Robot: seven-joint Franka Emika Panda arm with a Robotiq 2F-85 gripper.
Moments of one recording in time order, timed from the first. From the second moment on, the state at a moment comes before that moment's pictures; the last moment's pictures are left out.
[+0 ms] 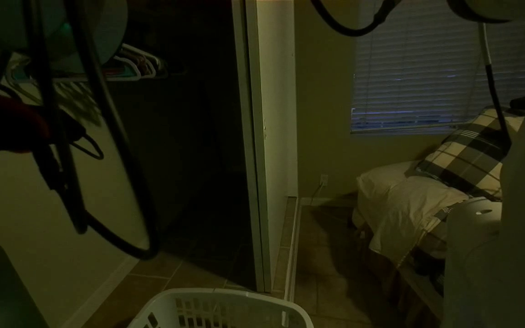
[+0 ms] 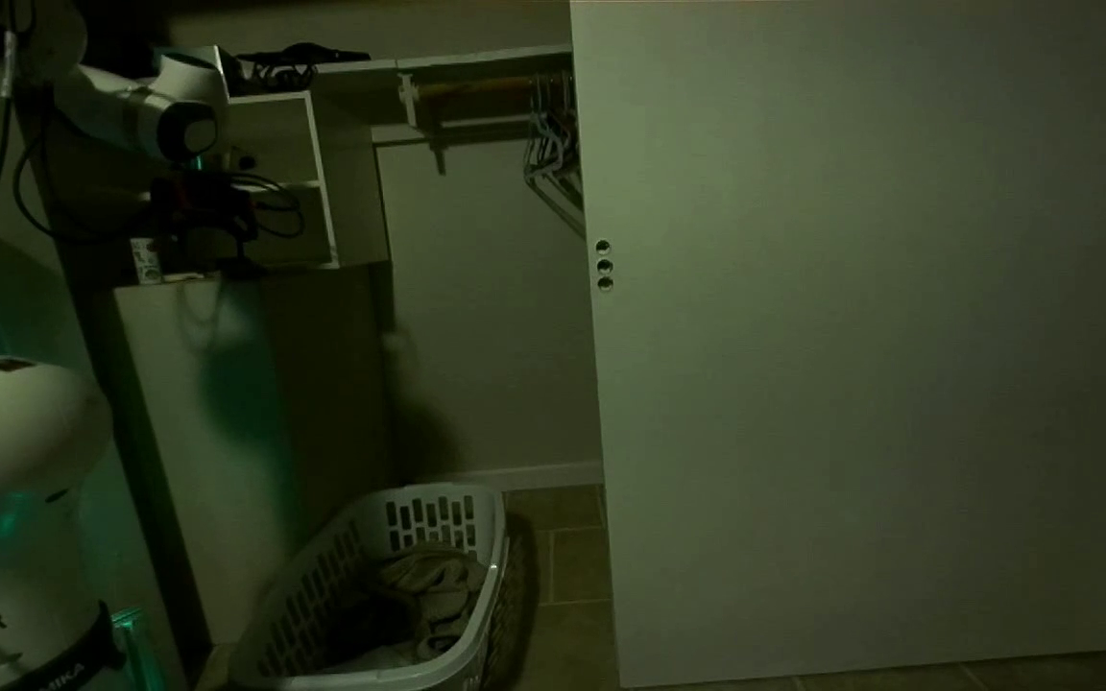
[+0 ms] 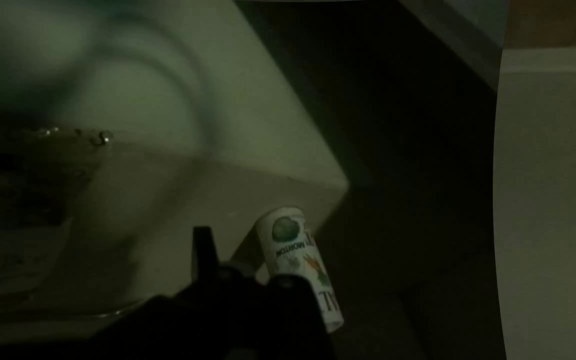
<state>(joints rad) 0.59 -0.10 0.36 -1.89 0.43 2.31 -0.42</state>
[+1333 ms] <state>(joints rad) 0.56 -0.03 0.42 -1.96 0.20 2.60 -0.29</state>
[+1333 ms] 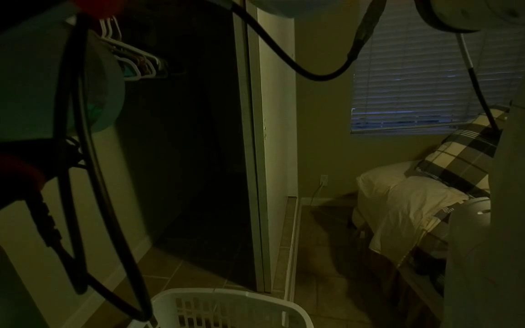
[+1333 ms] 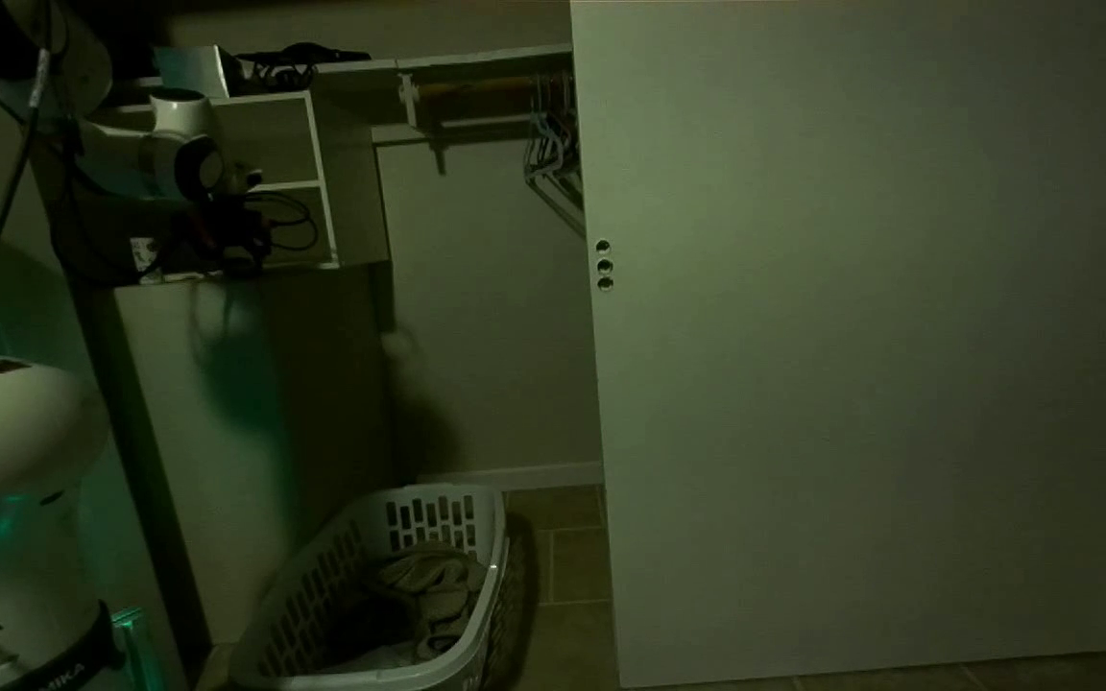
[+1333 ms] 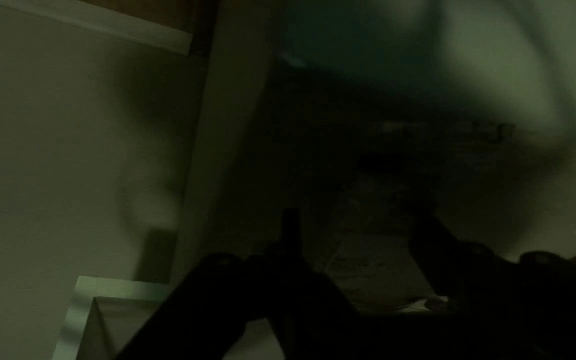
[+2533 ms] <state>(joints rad) 0.52 0.00 0.43 -1.83 0.14 2.59 -0.25</state>
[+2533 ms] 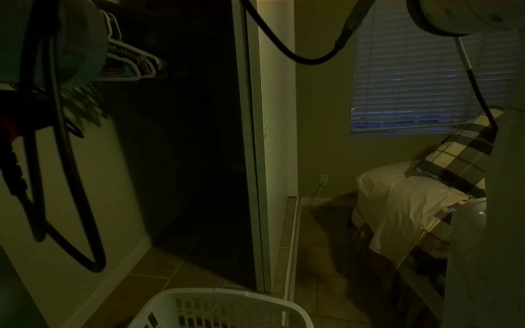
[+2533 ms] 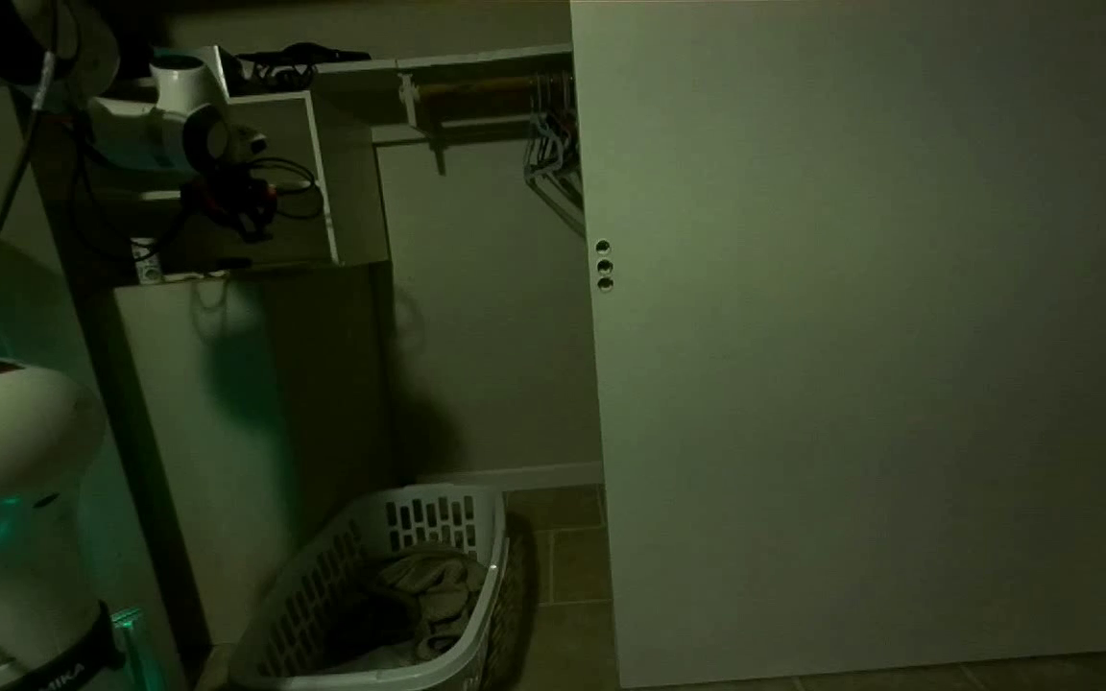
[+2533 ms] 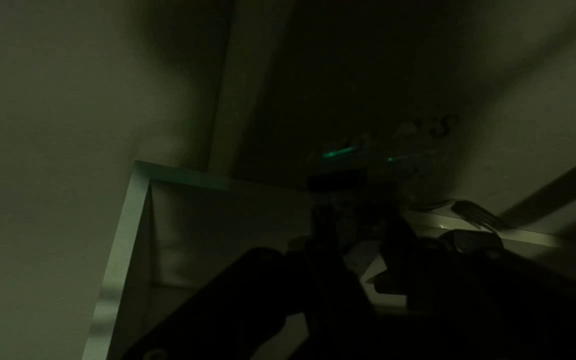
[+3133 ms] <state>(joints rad) 0.52 0.00 0.43 -1.82 0.14 2.59 -0.25</state>
